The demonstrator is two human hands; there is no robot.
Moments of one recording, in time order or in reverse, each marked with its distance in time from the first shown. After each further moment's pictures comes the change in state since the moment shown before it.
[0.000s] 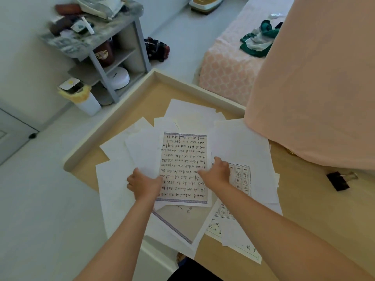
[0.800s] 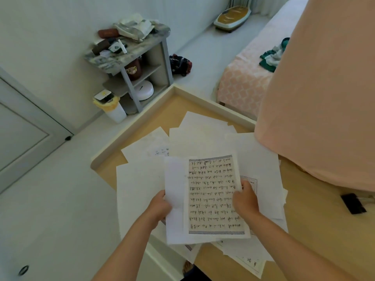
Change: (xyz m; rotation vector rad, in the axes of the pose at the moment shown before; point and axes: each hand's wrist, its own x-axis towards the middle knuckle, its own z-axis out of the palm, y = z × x) left_hand -0.063 -0.018 -0.030 -0.123 -0.536 -0.006; right_hand -0.014 0.078 -0.037 0.252 0.001 -0.056
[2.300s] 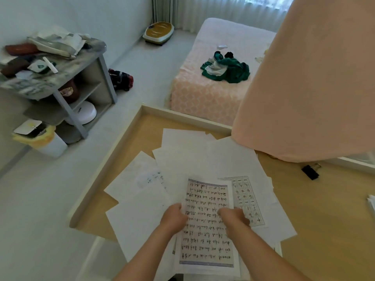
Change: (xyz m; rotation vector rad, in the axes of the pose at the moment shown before) left_hand 0.083 0.016 -0.032 0.504 -0.244 0.346; right_hand -0.048 -0.054 0.107 0.197 0.371 0.788
